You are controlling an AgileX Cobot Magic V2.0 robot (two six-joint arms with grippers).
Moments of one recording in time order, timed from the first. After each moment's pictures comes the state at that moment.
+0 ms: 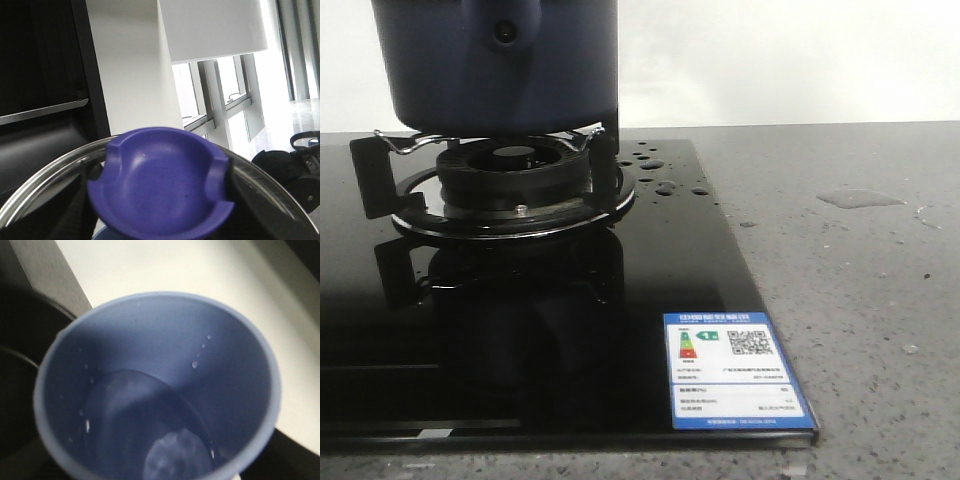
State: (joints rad) left arm 0.00 0.97 -1.14 -1.73 0.96 1.67; right arm 0.62 1.61 -1.47 -0.34 0.22 -0.48
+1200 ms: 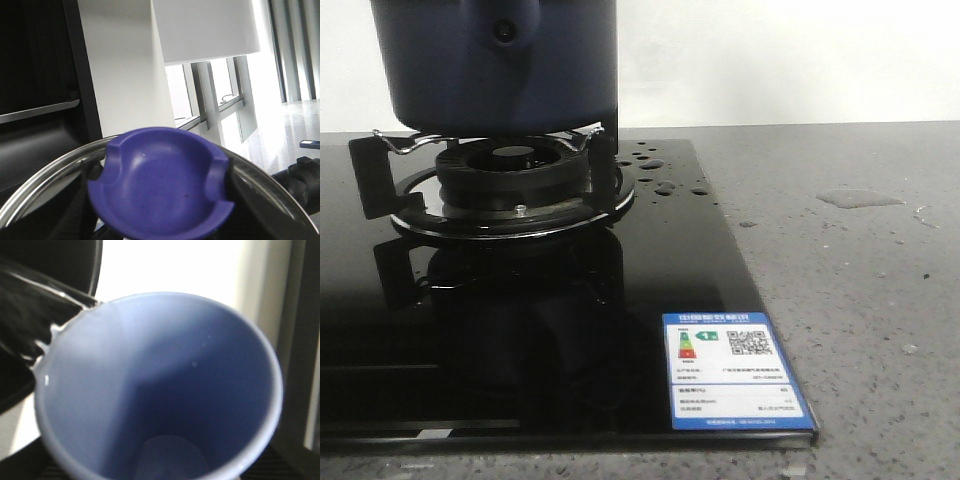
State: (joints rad) left arm -0.03 0.97 -1.14 -1.73 0.96 1.67; right arm 0.62 1.69 -1.47 -1.23 0.12 -0.48
